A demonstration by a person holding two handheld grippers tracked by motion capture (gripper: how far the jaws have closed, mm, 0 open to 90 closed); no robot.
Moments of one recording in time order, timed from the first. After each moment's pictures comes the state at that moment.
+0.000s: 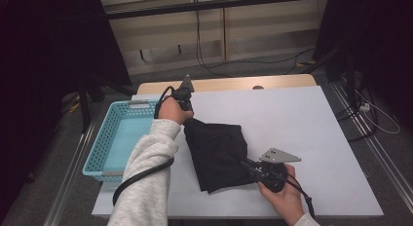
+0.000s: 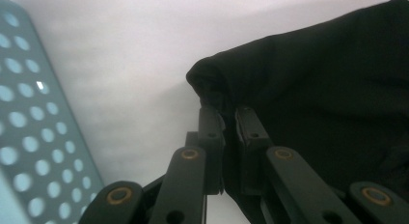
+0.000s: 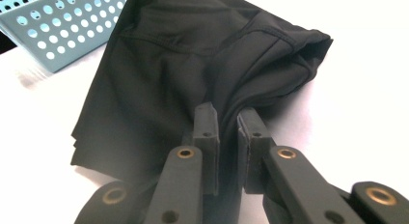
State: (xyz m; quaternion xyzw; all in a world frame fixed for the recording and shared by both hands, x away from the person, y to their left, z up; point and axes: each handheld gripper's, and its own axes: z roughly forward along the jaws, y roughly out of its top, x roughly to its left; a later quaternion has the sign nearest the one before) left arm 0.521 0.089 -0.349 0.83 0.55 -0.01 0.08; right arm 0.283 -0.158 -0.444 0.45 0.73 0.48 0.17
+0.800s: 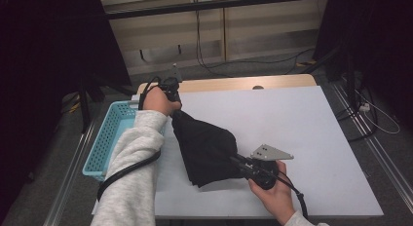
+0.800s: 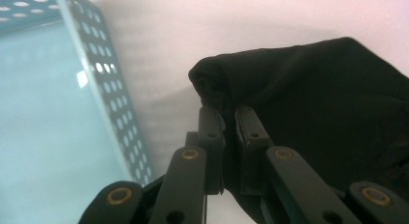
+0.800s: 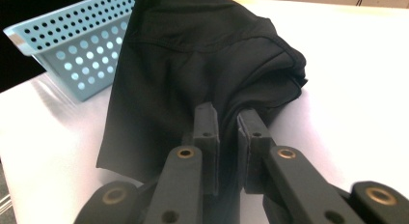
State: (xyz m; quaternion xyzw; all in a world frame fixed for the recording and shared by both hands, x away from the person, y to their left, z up) left arm 0.519 0.116 -0.304 0.82 0.57 0.00 0.08; right arm 0.287 -0.133 -0.426 0.42 0.72 0.52 0.18
